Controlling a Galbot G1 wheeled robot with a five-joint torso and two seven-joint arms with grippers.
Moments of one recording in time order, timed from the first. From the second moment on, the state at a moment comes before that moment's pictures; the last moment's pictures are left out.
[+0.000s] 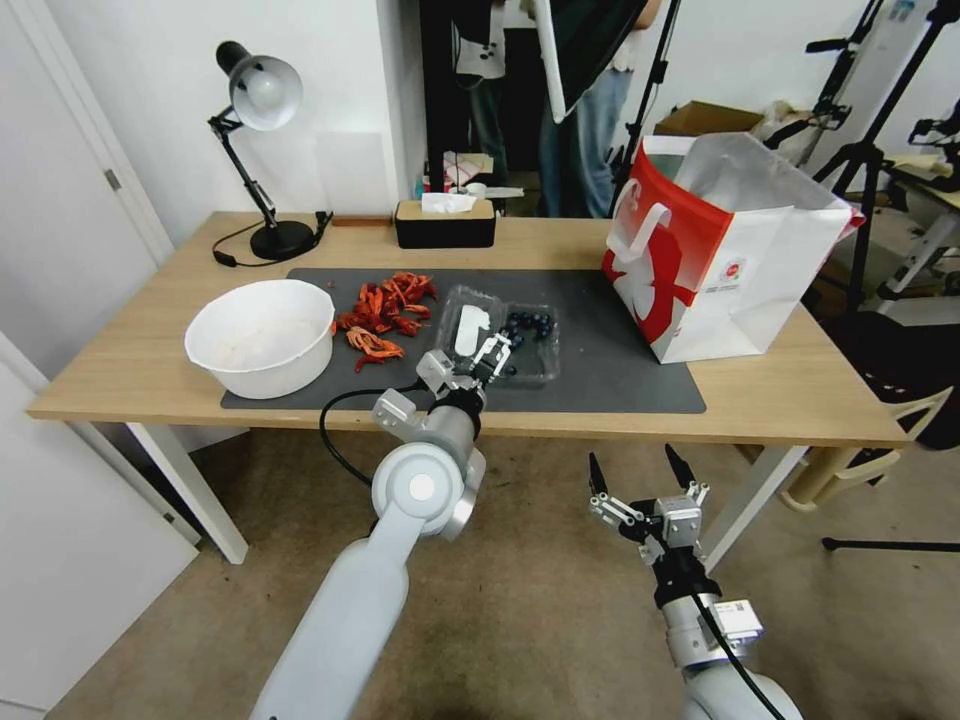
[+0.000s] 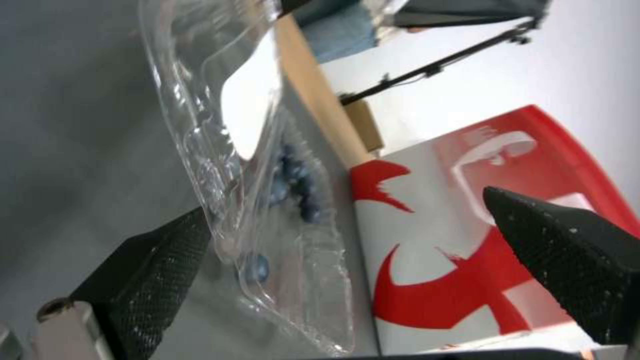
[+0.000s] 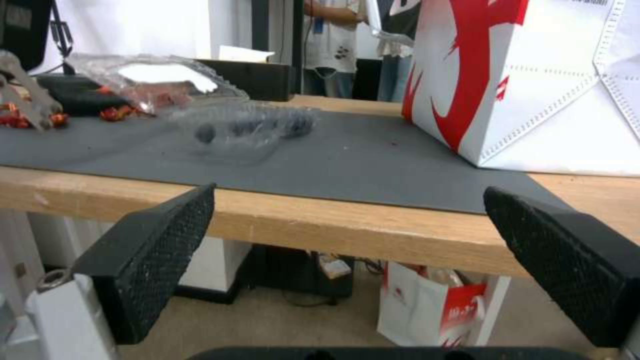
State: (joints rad) left arm 0.99 -1.45 -0.05 -1.90 -1.29 0.02 -0.50; right arm -1.67 1.24 0.36 2.06 0.10 0.23 0.19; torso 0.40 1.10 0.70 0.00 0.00
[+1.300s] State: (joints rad) left arm 0.94 -1.44 0.02 -1.89 -1.16 0.00 -0.37; right arm -1.69 1.23 0.36 2.06 0.09 0.25 0.19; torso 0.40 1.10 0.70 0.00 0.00
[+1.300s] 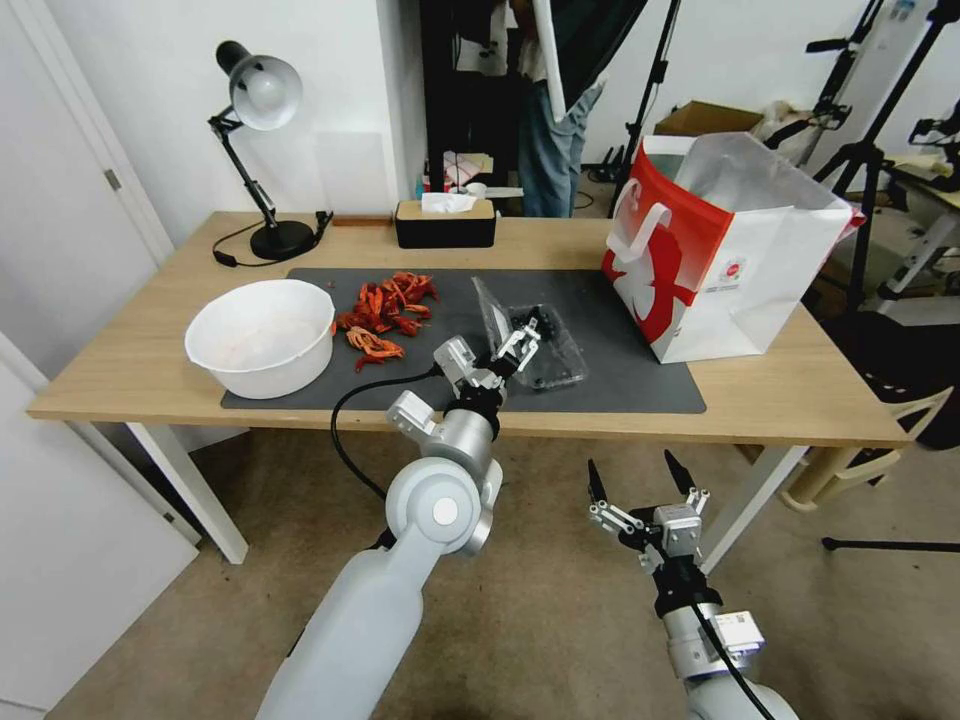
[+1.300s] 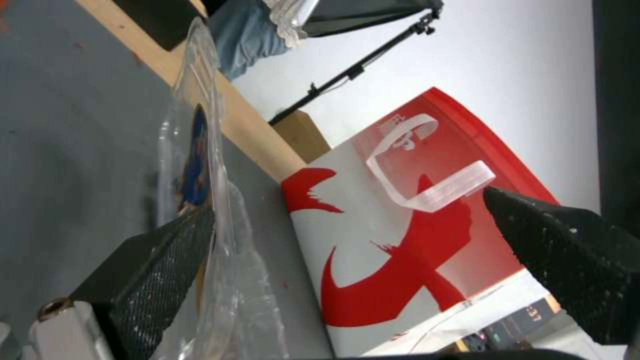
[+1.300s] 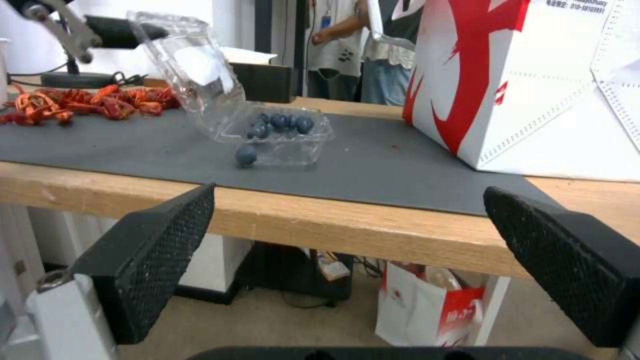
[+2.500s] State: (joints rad) left arm 0.70 -1.55 0.10 -1.60 -1.30 0.07 -0.37; right arm -1.67 1.24 0.37 2.04 0.08 0.24 0.20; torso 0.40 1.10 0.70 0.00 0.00
